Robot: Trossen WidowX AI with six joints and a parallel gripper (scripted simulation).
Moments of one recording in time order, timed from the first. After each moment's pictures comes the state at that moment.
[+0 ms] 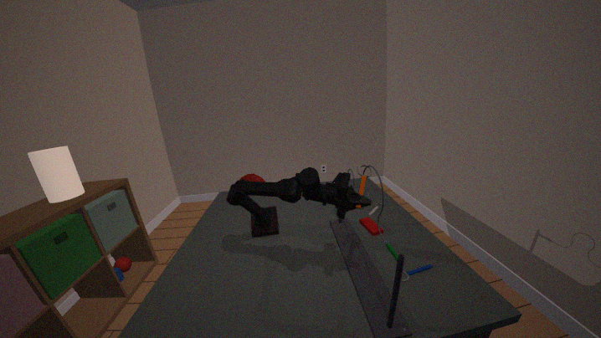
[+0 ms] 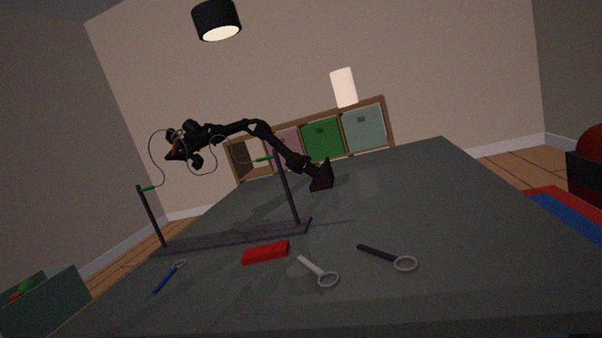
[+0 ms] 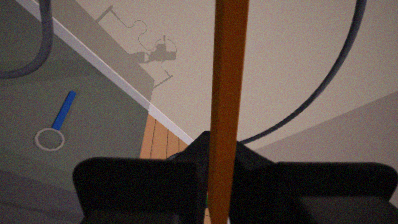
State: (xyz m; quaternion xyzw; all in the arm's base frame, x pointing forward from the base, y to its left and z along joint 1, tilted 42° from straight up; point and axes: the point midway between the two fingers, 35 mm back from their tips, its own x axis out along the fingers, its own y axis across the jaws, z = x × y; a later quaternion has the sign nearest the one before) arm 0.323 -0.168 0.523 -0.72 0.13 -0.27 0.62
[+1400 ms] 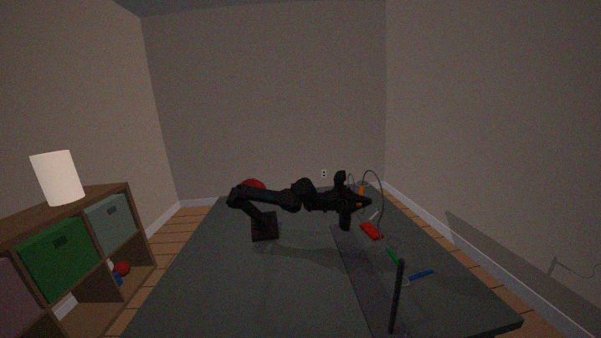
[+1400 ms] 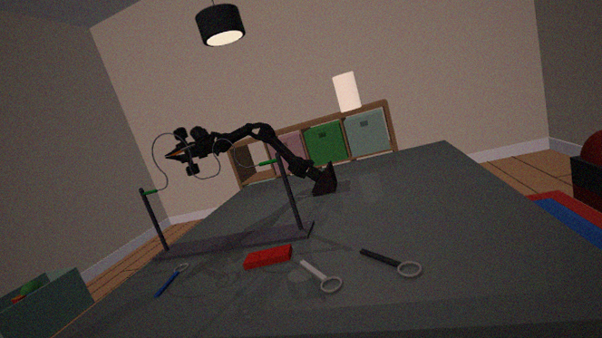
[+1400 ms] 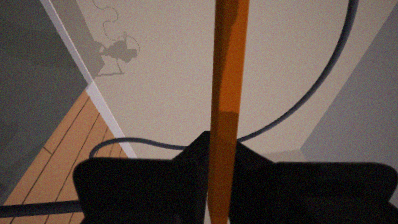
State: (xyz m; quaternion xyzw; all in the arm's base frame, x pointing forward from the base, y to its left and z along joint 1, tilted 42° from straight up) arm 0.321 -0.161 0.540 -0.87 0.09 -0.28 0.40
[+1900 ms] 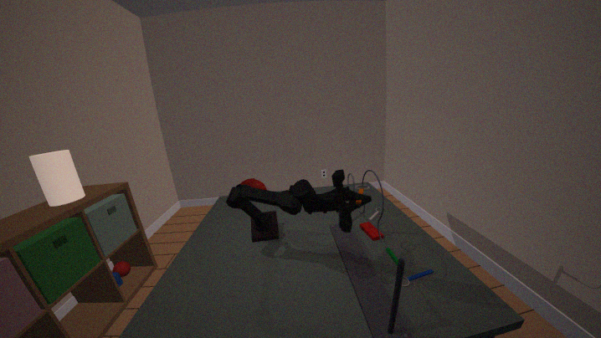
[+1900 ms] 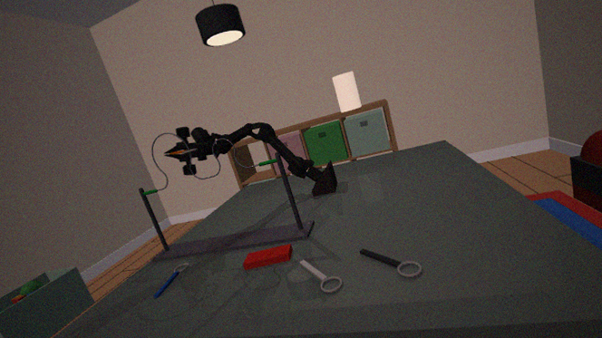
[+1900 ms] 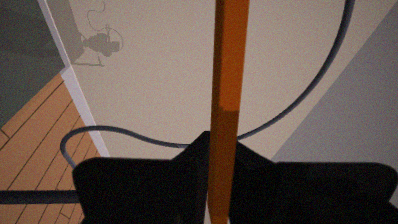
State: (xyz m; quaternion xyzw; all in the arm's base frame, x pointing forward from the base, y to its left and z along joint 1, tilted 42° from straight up) arm 0.319 -0.156 0.544 -0.90 0.08 -0.28 0.32
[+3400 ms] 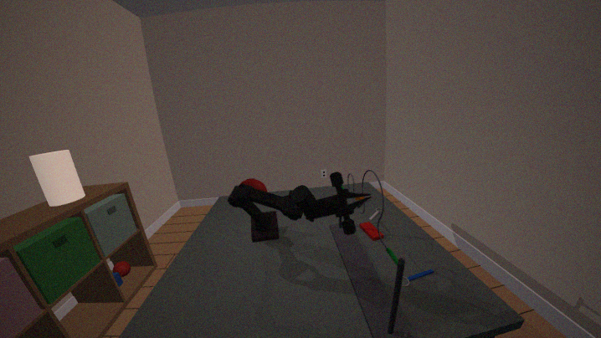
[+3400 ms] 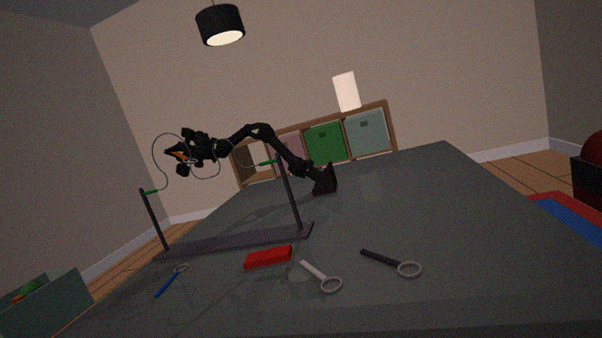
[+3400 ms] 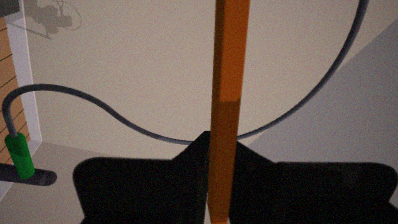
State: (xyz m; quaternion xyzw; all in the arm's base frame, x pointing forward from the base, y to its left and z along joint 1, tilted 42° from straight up) arm 0.318 -0.153 0.549 -0.95 0.05 -0.27 0.15
